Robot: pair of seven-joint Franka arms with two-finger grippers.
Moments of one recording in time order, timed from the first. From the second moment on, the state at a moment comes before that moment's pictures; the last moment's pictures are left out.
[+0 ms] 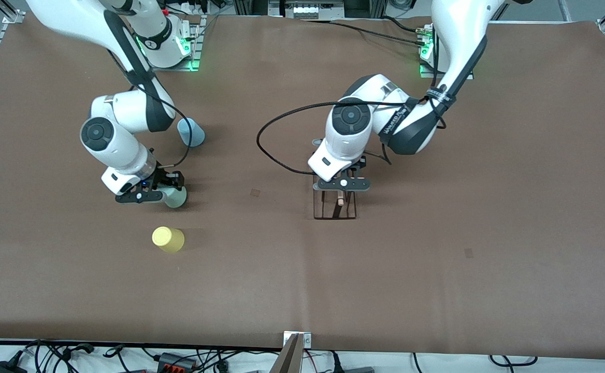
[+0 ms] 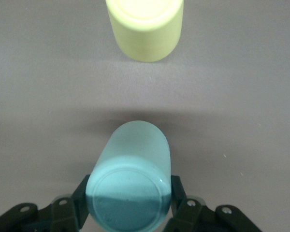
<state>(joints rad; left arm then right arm) -0.34 0.59 -0.40 -1.53 0.17 1.98 -0.77 0.20 0.30 0.00 -2.14 0.01 2.45 0.11</state>
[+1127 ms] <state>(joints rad) -0.16 0.42 -0.39 -1.46 0.17 1.77 -0.52 0.21 0.00 0.00 -2.03 0.04 1.93 0.12</state>
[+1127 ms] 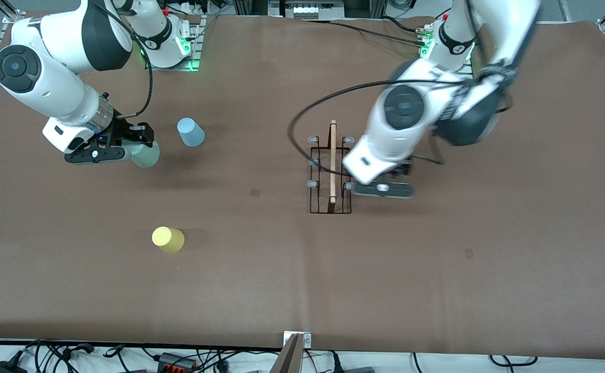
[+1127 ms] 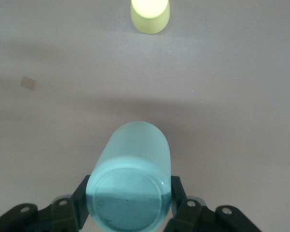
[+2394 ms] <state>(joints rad) 0.07 -0.07 -0.06 -1.71 0.02 1.69 0.09 0.64 0.24 0.26 -1.85 -0.03 2.24 1.39</state>
